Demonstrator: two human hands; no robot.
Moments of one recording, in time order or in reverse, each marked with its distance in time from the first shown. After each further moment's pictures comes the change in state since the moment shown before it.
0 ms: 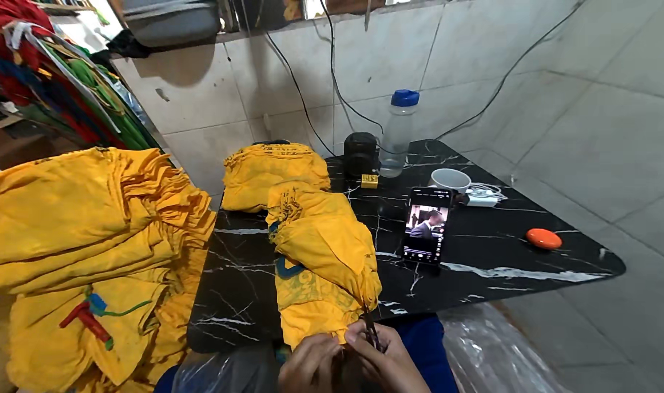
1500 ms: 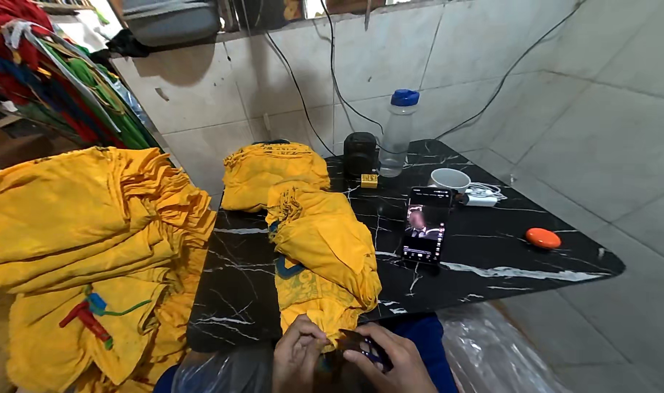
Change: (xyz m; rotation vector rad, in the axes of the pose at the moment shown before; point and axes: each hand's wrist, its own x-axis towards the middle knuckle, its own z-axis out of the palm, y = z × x) left_hand 0.018 -0.019 -0.006 -0.615 -0.060 -0.156; right_hand -0.009 -0.001 -0.015 -0.942 0.079 -0.541
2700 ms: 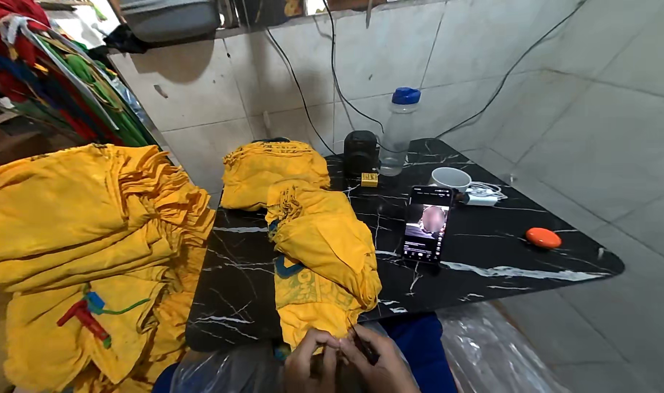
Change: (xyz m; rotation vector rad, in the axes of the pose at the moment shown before) left_hand -0.015 0.011 0.023 0.354 0.070 -0.007; right_hand 0.007 -0.017 0.014 0.345 -0.142 0.365
